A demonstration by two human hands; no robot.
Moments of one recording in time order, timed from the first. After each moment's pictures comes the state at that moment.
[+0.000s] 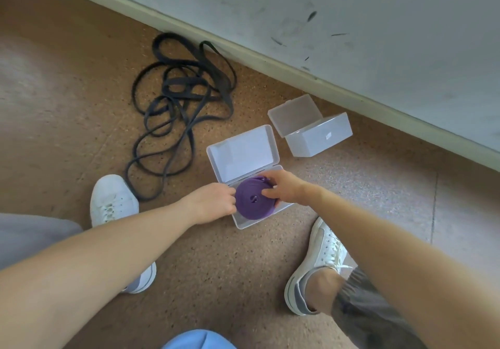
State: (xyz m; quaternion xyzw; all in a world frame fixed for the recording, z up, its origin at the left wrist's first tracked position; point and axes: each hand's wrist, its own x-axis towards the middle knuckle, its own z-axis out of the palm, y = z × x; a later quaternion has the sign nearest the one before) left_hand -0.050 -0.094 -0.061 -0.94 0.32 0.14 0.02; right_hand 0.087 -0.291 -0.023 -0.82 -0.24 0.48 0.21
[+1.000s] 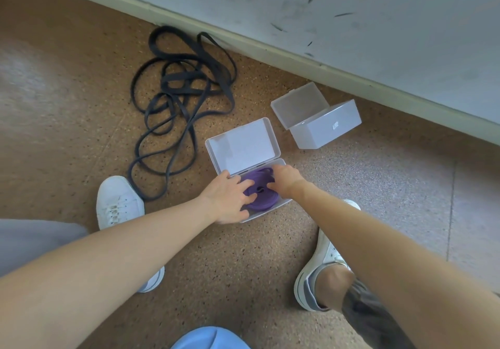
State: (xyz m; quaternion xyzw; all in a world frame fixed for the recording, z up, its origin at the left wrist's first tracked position) left_hand -0.037 -0.125 -0.029 -0.94 0.19 0.27 0.04; right_hand 0.085 -0.275 -0.061 -0.89 -0.23 0.39 -0.01
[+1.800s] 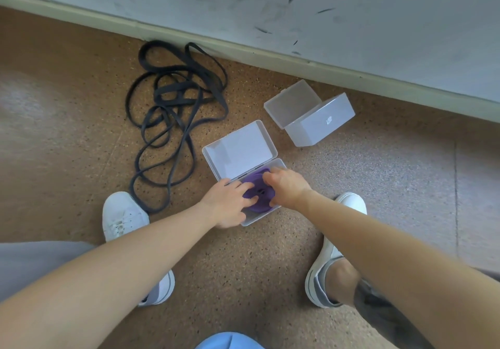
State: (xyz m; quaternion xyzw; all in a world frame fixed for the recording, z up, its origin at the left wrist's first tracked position) left_hand -0.040 -0.120 -0.036 -0.94 0.19 0.28 0.00; right_hand 0.068 -0.293 -0.050 -0.87 -0.40 0.29 -0.01
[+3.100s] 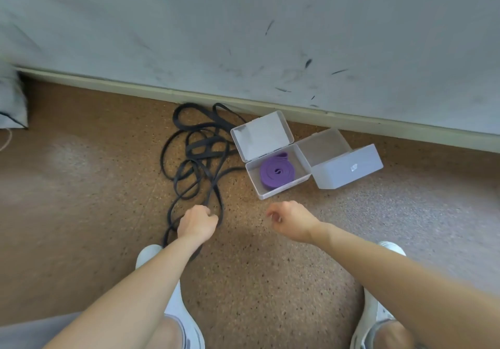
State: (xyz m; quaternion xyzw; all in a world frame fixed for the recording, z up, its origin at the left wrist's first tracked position) left_hand -0.030 -0.008 -0.029 -0.84 -0.42 0.21 -0.27; right_hand 0.076 -0.233 -0.015 -0.87 -0.28 0.37 0.20
